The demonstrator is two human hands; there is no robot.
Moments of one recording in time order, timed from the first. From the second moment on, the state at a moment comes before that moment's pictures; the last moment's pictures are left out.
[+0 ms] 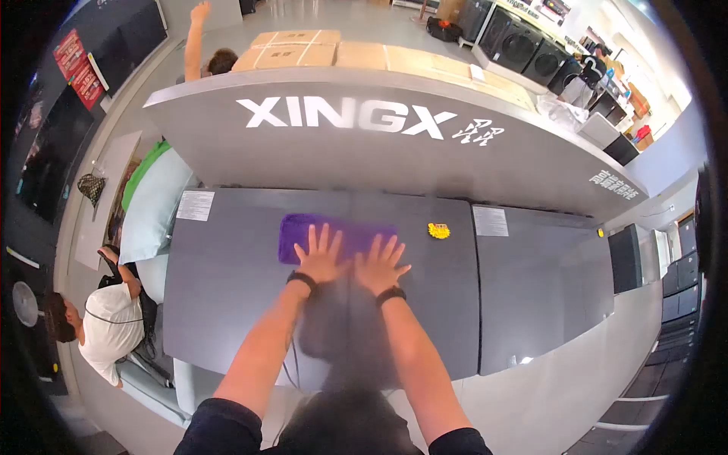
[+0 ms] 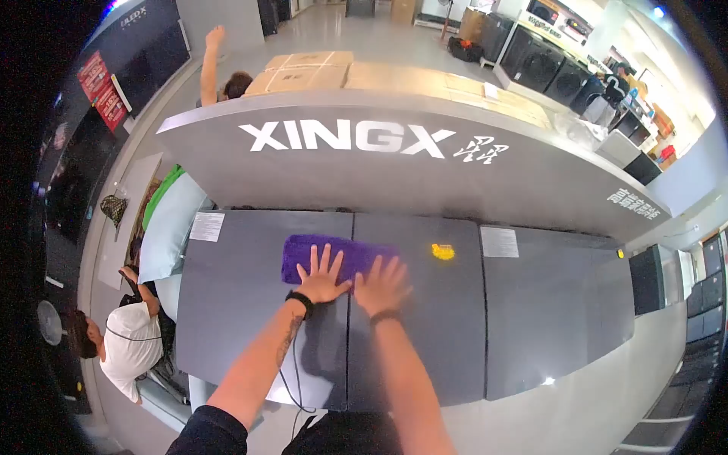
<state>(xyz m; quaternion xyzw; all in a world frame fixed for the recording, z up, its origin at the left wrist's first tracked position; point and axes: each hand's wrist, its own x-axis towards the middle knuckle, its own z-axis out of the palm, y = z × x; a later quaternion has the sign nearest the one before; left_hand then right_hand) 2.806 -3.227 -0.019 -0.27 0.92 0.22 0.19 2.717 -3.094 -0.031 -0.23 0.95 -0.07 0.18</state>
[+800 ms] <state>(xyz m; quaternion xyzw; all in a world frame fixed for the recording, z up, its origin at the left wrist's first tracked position) 2.800 -3.214 -0.016 -0.29 0.93 0.18 0.16 2.700 -3.055 -0.027 -0.31 0.94 -0.07 0.11</state>
